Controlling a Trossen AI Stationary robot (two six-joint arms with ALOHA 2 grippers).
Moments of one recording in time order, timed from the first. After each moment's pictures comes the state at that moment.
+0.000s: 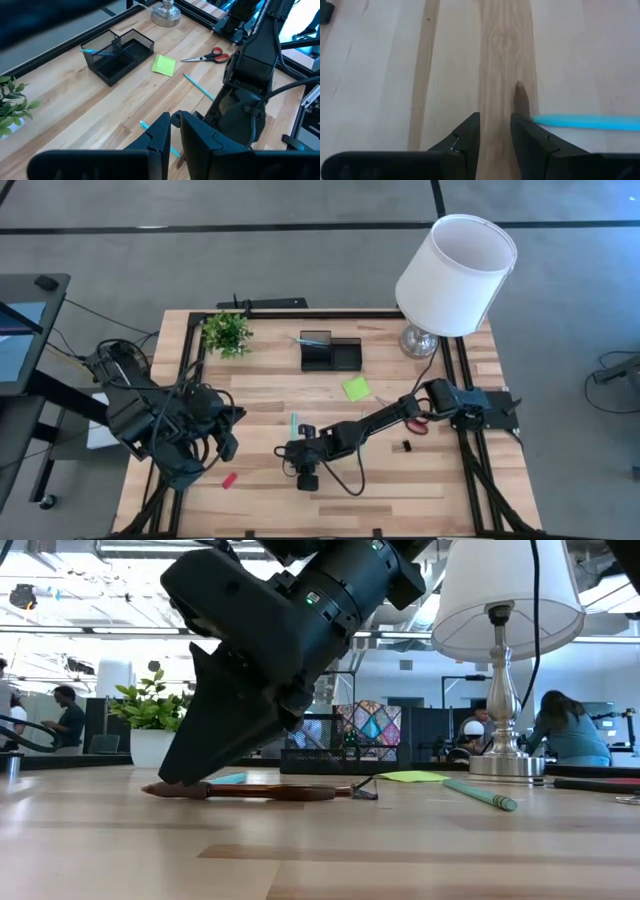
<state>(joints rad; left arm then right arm) -0.82 1.42 1.69 -1.57 -0.90 -1.47 0.32 2.30 1.64 -0.23 0.04 0.25</state>
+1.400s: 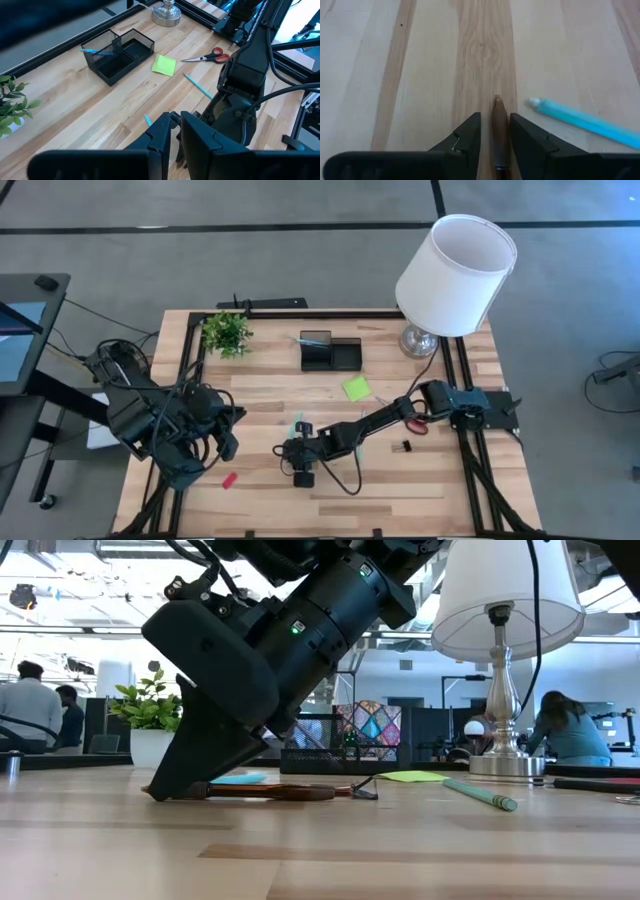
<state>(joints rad) -0.82 1.42 1.69 -1.57 -0.90 -1.47 0.31 2.36 1.64 -0.18 0.11 0.21</state>
